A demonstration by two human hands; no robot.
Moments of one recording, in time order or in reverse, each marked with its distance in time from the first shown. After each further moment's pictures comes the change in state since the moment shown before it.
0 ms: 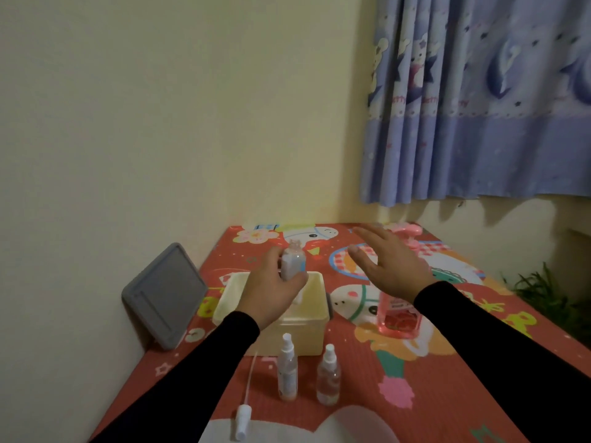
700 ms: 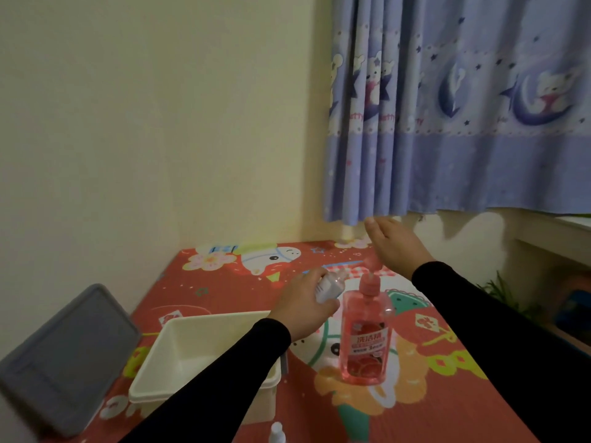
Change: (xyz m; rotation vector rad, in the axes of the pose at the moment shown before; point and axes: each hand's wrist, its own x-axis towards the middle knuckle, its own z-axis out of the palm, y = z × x) left_hand 0.097 0.023 0.122 0.210 -0.309 0.131; right_hand 0.082 0.097 -0.044 0.077 0.160 0.255
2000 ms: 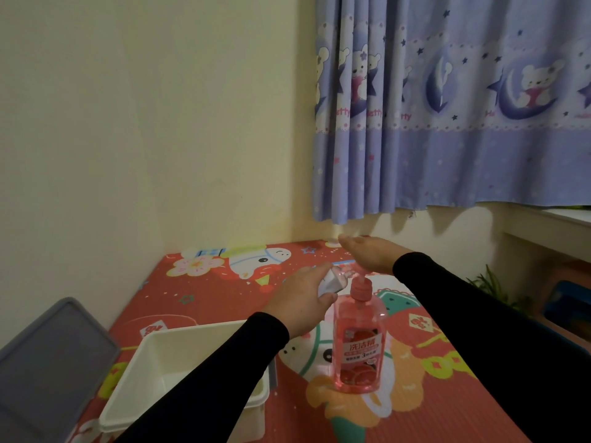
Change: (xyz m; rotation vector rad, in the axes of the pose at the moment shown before) left_hand 0.018 0.024 -0.005 0.209 -0.075 0.105; right_hand 0.021 0.002 0.015 -0.118 -0.478 0.229
